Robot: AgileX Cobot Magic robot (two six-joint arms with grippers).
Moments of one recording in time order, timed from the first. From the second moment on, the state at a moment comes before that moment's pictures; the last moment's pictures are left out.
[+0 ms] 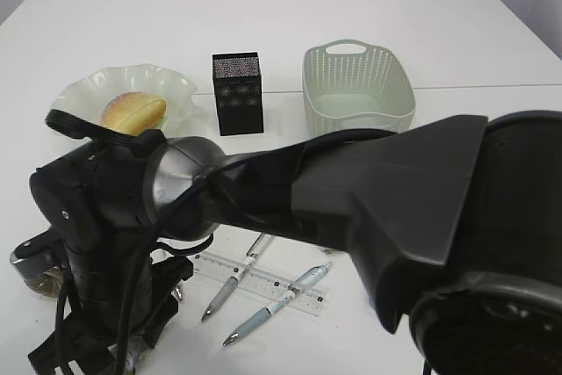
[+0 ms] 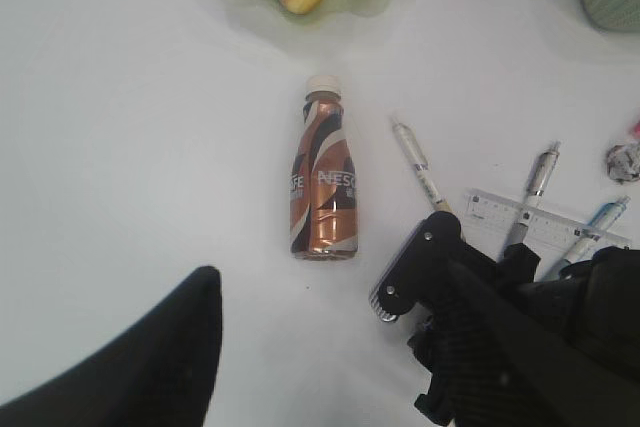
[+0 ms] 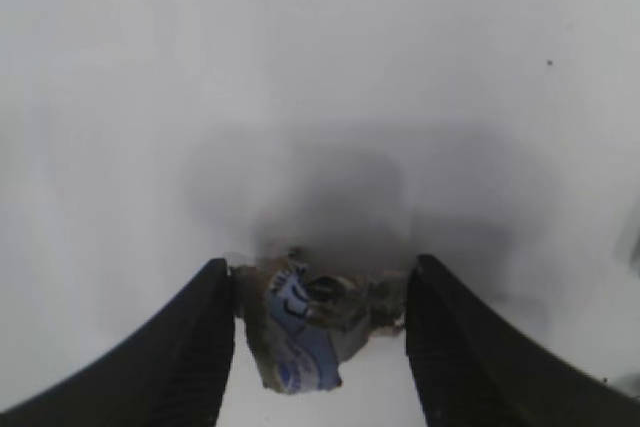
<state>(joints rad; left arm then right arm) -0.16 1.08 -1.31 -0.03 1.26 -0.16 1.01 2.41 -1.95 0.14 1.09 0.14</state>
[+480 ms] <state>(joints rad) -0.16 1.08 -1.31 -0.03 1.26 -0.16 1.01 2.41 -1.95 0.14 1.08 0.14</state>
